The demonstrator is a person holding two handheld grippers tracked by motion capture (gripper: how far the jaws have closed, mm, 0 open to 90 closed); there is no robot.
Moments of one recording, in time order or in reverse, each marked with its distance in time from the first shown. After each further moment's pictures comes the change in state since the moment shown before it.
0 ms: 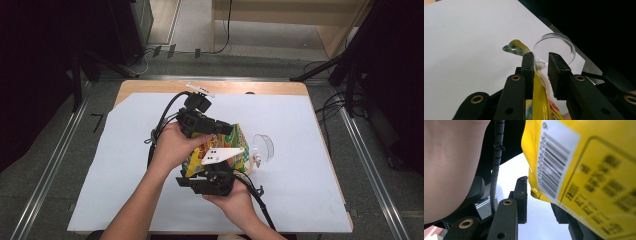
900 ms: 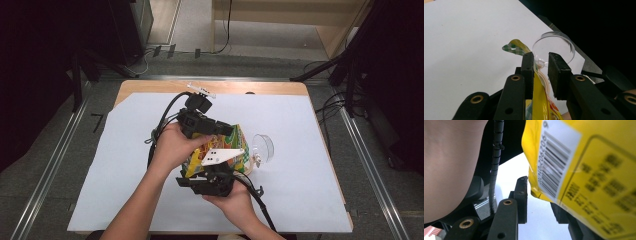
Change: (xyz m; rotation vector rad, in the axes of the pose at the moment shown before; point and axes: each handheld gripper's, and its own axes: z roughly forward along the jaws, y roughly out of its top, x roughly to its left) left arm -0.002 0.000 0.000 0.009 0.002 0.006; right arm 0.001 -0.002 0.001 -0.009 -0.008 -0.009
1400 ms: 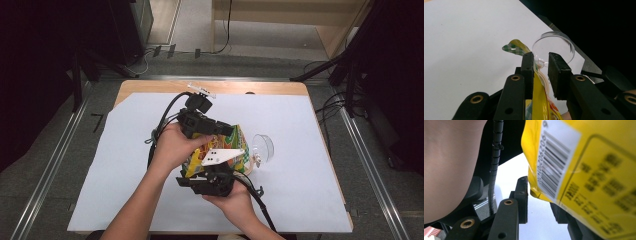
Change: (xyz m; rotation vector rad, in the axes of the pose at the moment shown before) left arm -0.001 0.000 0.000 0.001 -0.001 -0.001; right arm 0.000 0.000 0.000 -0.005 -0.005 -0.003
